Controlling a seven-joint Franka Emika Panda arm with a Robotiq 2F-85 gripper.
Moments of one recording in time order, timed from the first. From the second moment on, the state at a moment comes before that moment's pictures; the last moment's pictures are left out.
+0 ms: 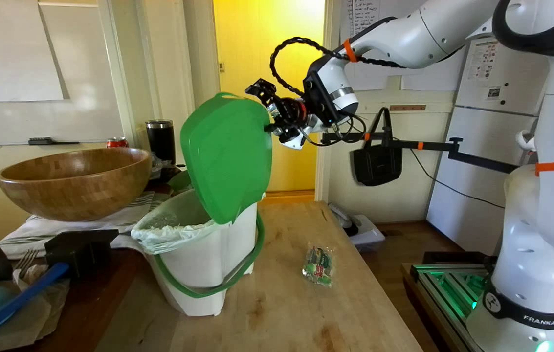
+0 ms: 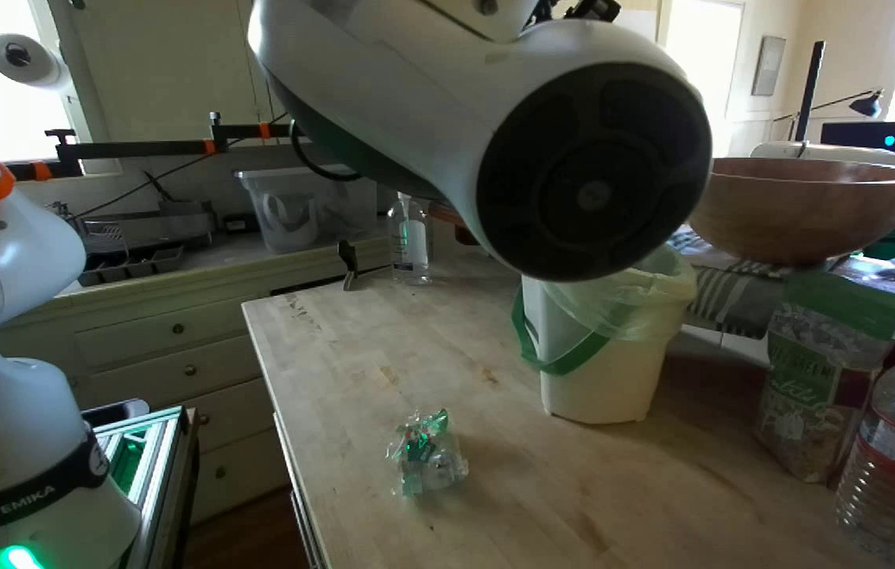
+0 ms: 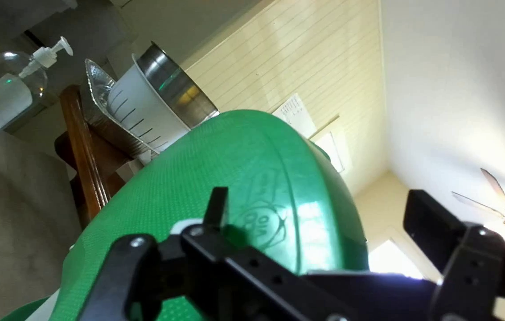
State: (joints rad) arm -0.38 0.06 -0.38 -2.11 1.62 1.27 0.06
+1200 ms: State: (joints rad) arm -0.34 -0.01 -0.32 -2.09 1.59 1.62 0.04
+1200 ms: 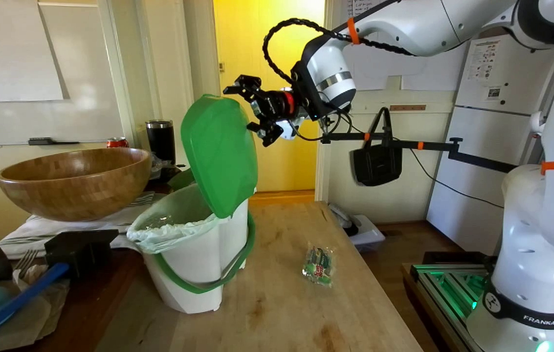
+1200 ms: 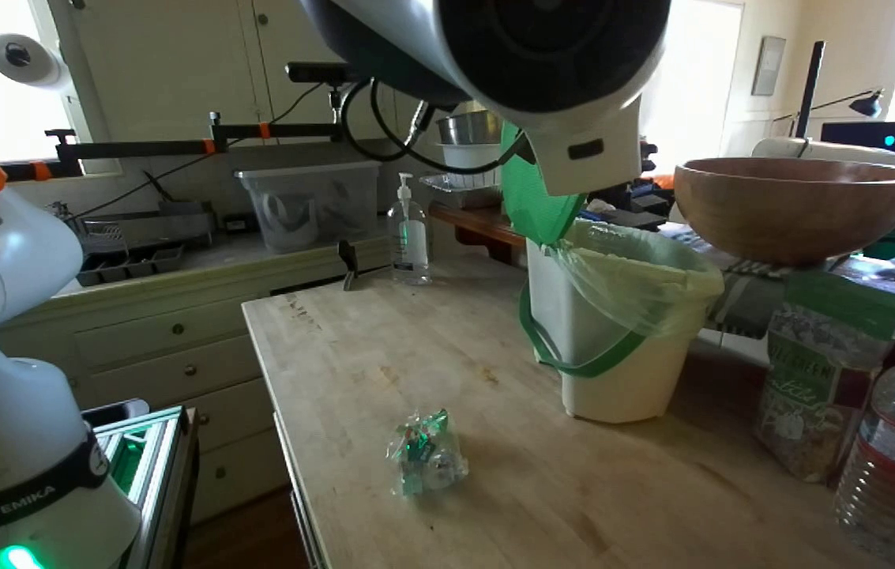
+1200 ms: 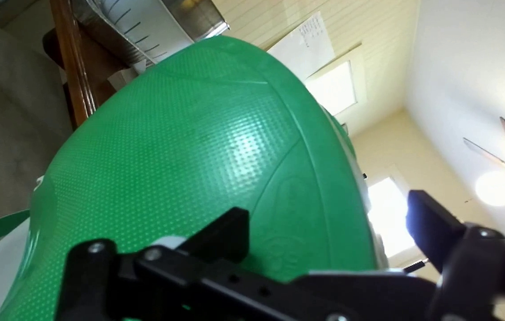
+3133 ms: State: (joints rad) arm -0.29 -0.26 -0.21 -2.20 1.37 1.90 -0.33
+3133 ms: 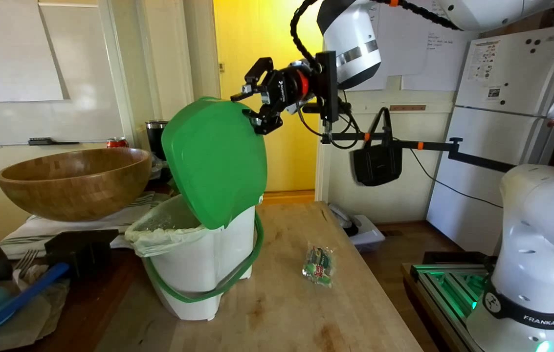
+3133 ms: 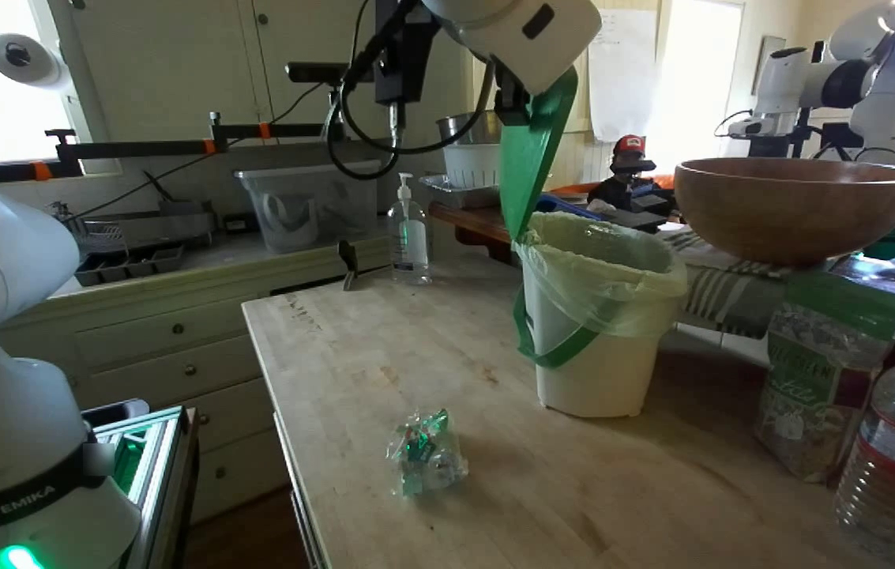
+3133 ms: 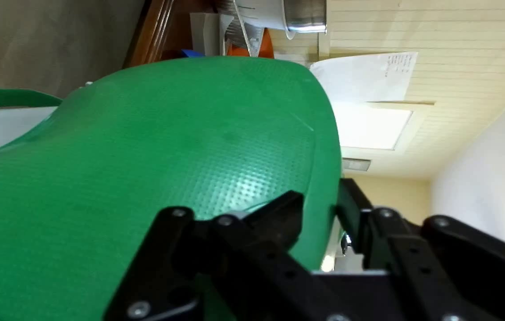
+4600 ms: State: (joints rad) arm -0.25 -0.27 -0.16 -2.26 1.08 2.12 -0.24
